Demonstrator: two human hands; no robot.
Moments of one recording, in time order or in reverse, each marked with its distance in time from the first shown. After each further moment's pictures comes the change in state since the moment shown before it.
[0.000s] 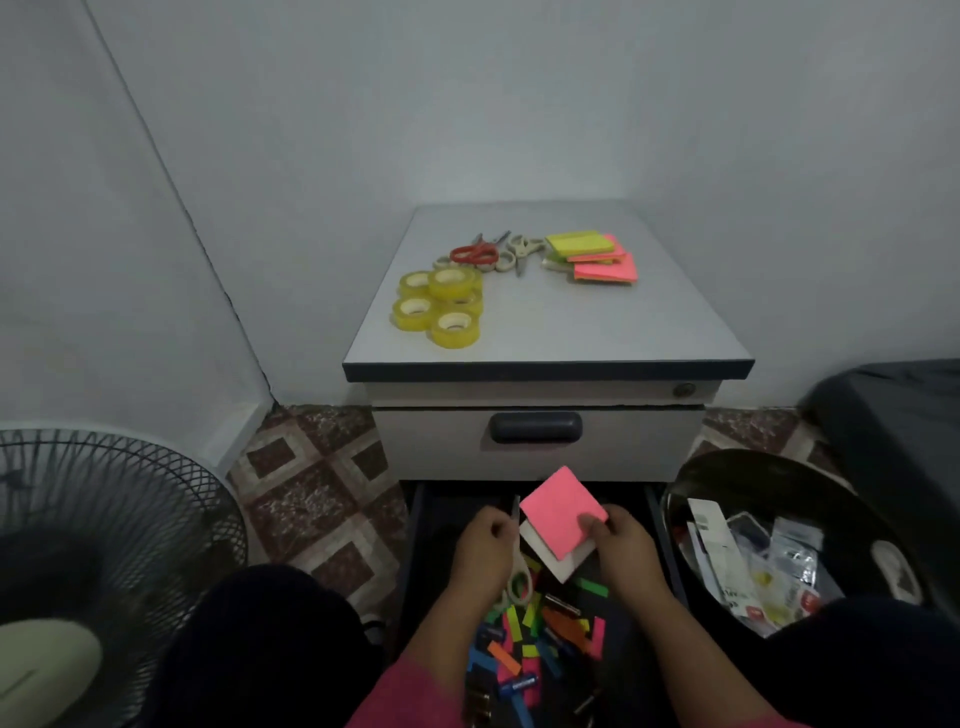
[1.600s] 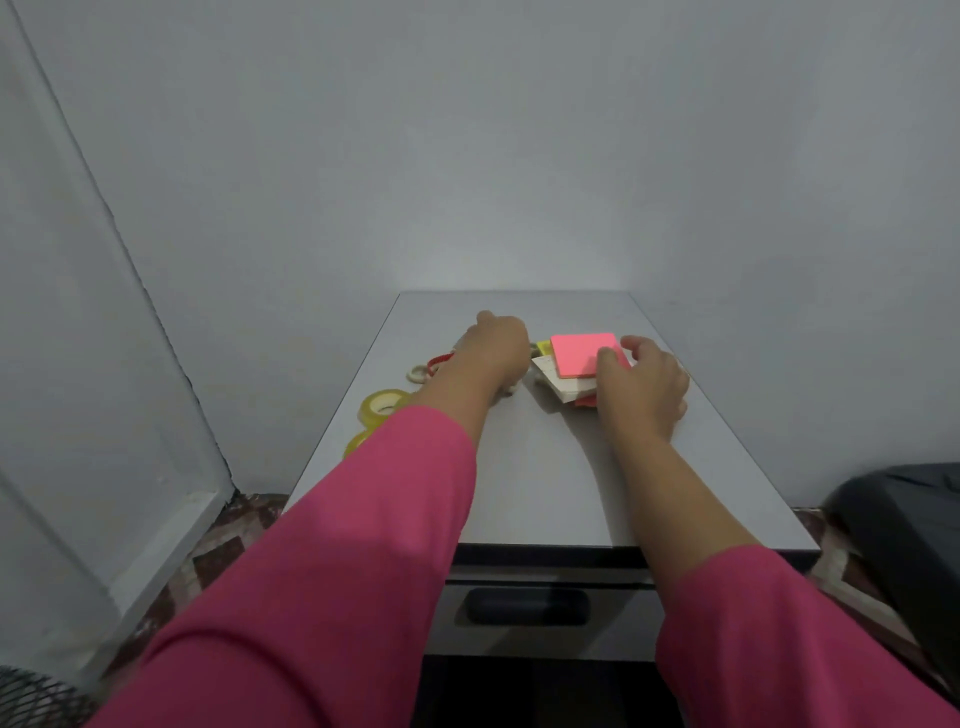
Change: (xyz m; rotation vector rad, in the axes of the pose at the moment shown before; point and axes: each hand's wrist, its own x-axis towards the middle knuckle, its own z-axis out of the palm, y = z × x) left_hand 0.177 0.310 -0.067 0.755 0.177 0.337; right_hand 0.192 -0.239 -0.039 -0.157 0.598 -0.274
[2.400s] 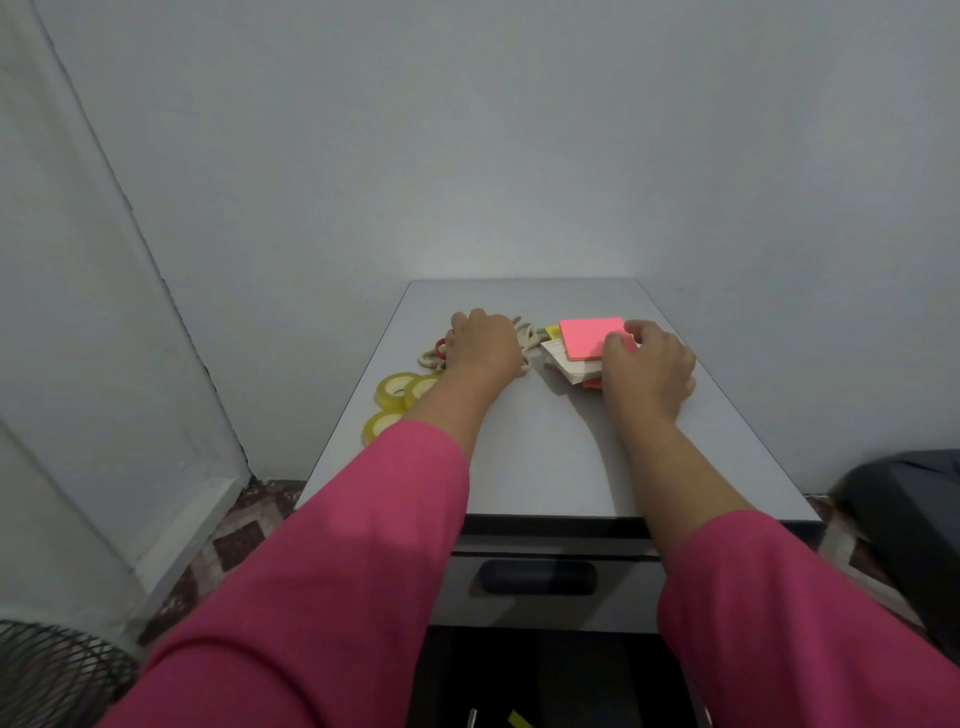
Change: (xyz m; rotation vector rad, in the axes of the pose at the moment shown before) left_hand -0.014 -0.021 0.007 0.247 0.150 0.020; right_hand -0.006 -0.002 -0.002 -0.045 0.021 -0.052
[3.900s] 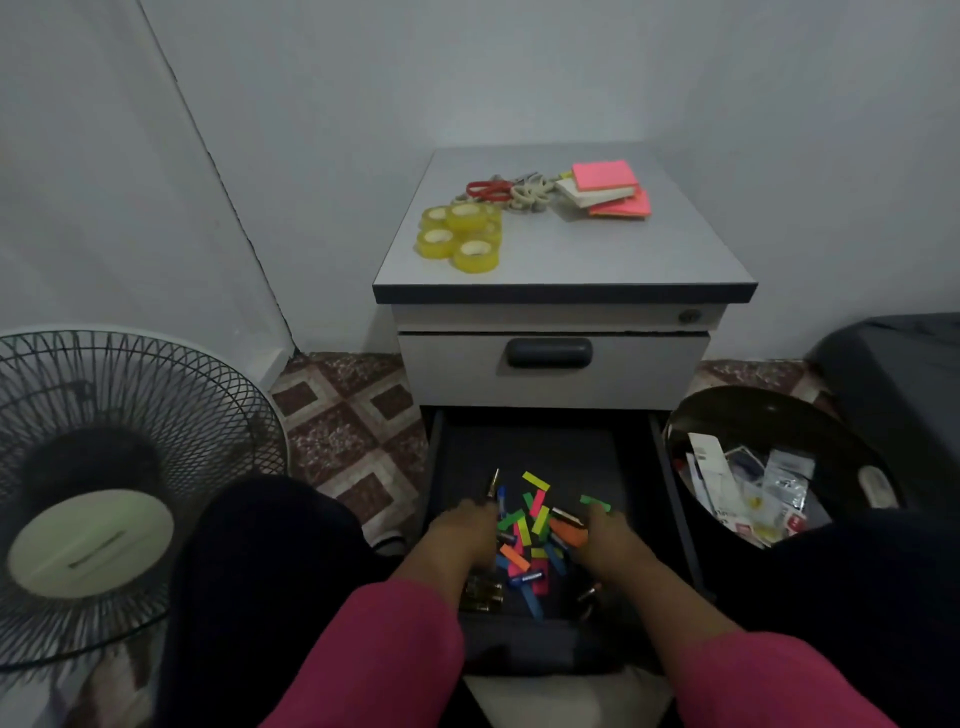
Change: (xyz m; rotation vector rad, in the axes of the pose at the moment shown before) left_hand -0.345 -0.093 0.169 0.054 -0.878 0.054; right_hand -0.312 0.195 -0.074 -0.500 -1.002 0.125
